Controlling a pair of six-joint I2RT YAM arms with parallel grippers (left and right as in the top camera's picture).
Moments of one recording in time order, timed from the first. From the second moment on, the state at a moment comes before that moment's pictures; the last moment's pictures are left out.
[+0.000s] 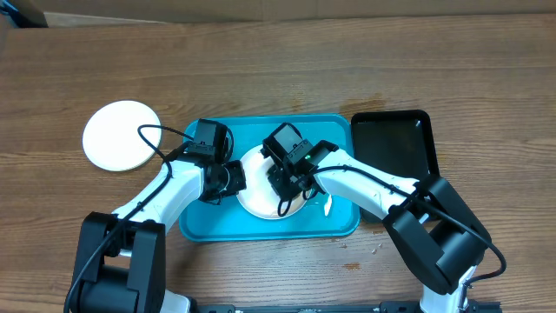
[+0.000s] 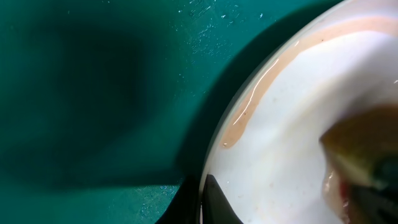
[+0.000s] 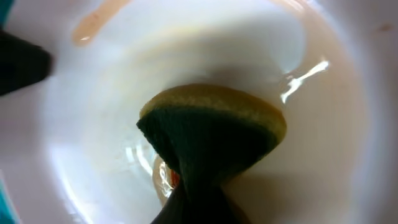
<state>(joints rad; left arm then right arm) -0.21 1.66 0.86 -0.55 0.18 -0.42 0.75 1.96 1.24 -0.55 -0.16 0.20</state>
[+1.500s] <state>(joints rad) -0.26 1.44 1.12 -0.93 -0.33 -0.42 0.17 1.76 0.99 -0.69 0.10 0.44</state>
